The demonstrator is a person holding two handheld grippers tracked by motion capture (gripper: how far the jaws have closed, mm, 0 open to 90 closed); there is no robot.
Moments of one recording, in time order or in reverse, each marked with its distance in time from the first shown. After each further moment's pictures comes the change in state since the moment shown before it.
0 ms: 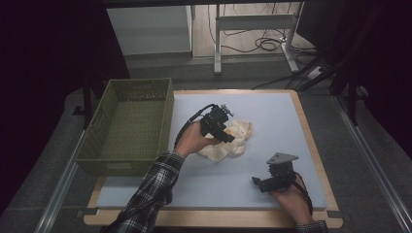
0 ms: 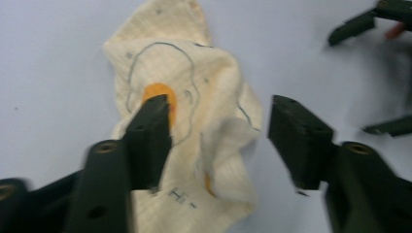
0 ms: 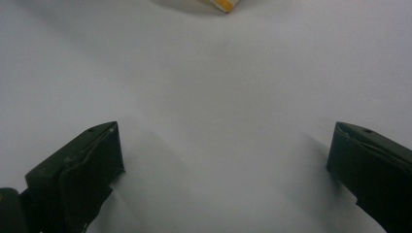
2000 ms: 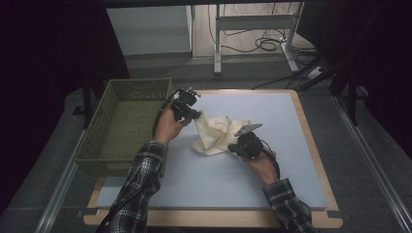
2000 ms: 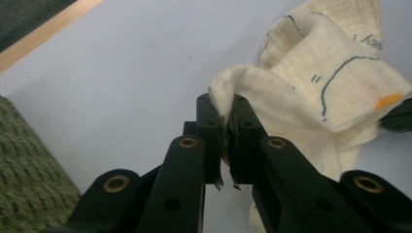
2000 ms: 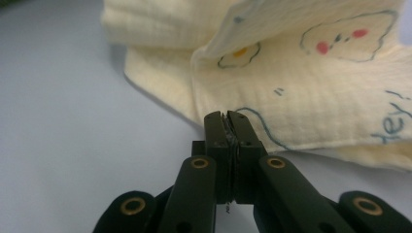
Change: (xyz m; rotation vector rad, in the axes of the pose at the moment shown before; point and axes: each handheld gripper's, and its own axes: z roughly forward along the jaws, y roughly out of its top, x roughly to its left) left arm 0.088 -0.039 -0.042 -0.023 0.244 -0.218; right arm 0.003 0.107 0.068 -0.006 0.184 -0.082
